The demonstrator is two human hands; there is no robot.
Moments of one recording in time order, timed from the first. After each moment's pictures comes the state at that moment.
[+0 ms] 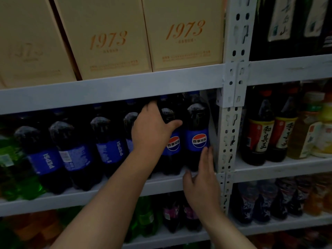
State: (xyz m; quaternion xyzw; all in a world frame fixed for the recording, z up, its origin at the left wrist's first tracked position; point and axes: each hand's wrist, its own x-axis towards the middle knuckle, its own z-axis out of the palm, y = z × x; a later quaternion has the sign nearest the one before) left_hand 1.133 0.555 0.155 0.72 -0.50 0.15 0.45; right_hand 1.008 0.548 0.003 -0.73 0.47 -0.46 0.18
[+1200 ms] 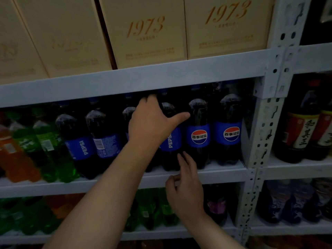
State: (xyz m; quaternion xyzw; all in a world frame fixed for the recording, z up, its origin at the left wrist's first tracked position) left_hand 1.200 0.596 0.157 0.76 -0.50 0.17 0.38; right_hand 1.105 0.596 -0.022 -0.76 0.35 -0.50 0.22
